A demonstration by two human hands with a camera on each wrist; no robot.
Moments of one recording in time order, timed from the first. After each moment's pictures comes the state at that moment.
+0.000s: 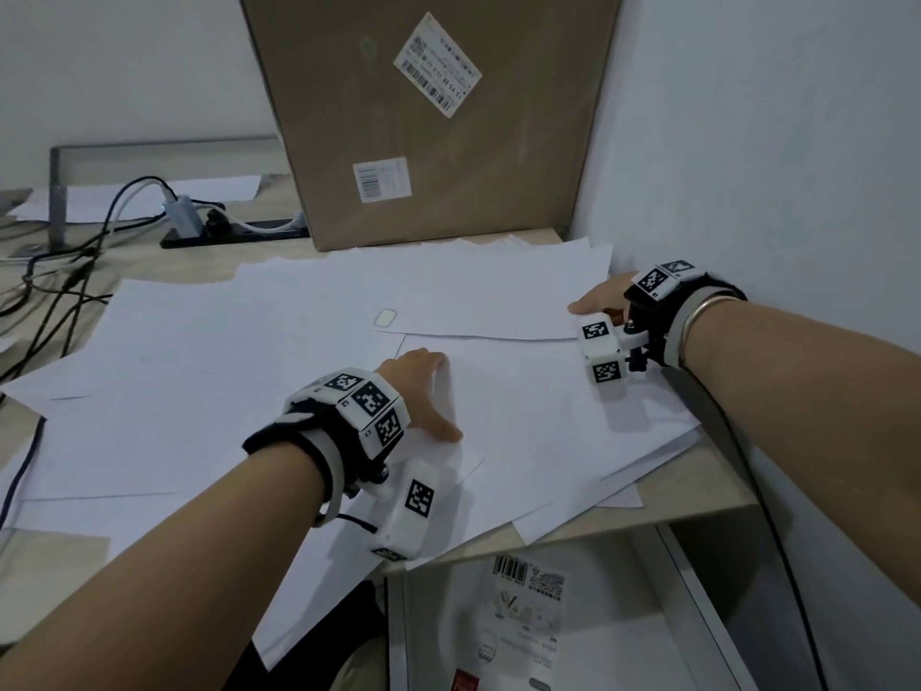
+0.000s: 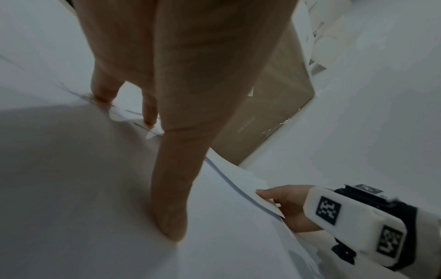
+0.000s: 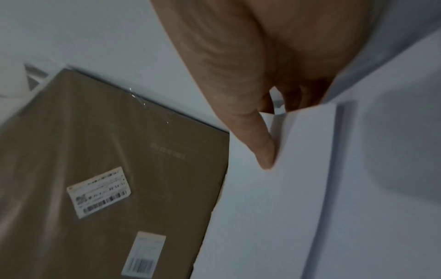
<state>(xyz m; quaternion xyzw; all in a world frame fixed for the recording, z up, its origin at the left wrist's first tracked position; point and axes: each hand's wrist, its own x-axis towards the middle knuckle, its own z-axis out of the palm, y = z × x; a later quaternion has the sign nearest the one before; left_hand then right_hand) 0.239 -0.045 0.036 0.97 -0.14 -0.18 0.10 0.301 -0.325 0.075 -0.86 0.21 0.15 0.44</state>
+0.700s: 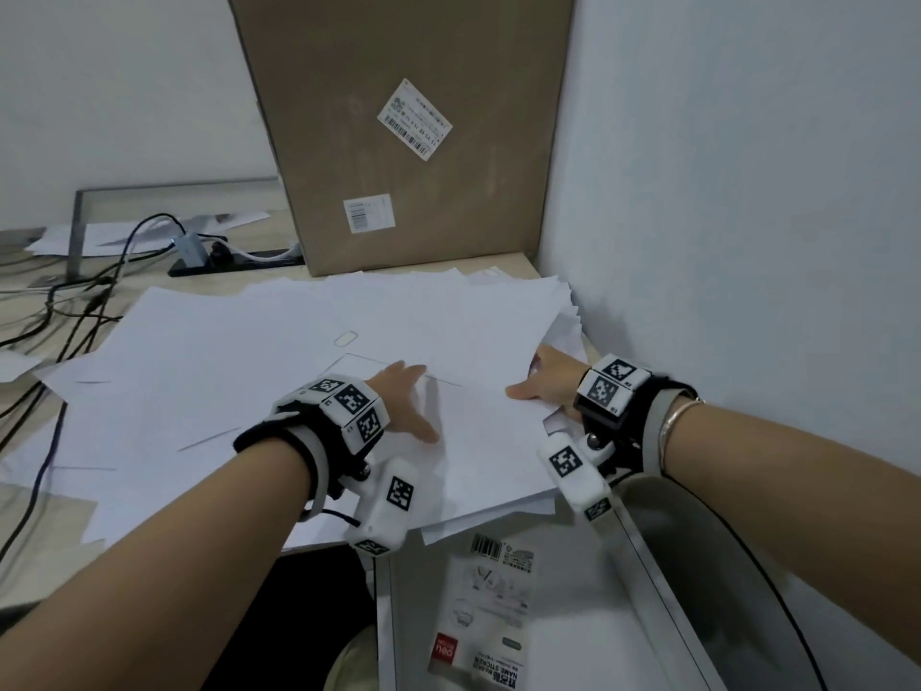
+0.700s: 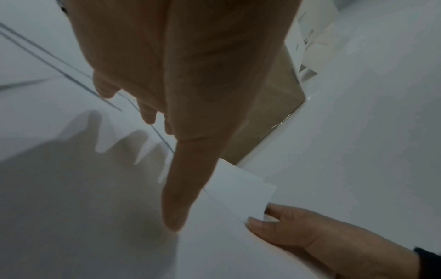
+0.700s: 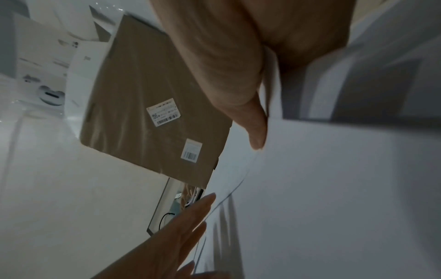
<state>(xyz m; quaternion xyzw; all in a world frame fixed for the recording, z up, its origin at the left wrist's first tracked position) 0.195 -0.049 0.060 0.97 -0.12 -0.21 0.08 0.206 -0.273 0.035 -0.91 0.11 0.15 0.38</state>
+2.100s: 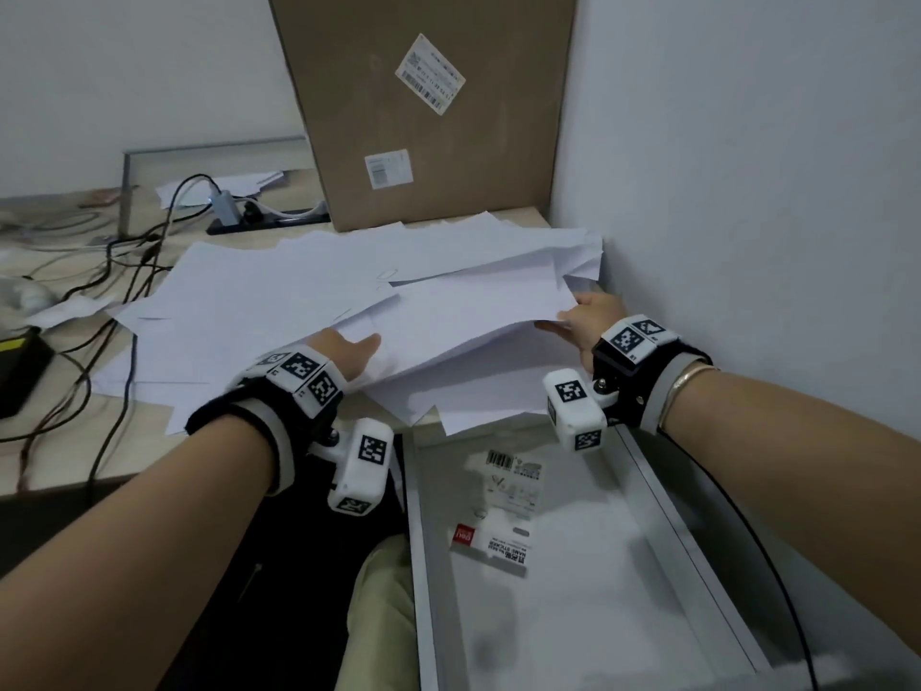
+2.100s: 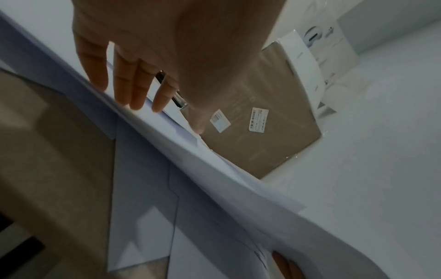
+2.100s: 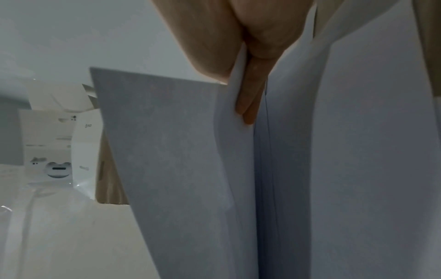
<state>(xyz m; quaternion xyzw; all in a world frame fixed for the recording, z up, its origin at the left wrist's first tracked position) 0.129 0.015 0.063 0.96 0.14 -0.10 0.24 0.142 -0.271 0.035 -0.71 0.18 -0.04 0.68</state>
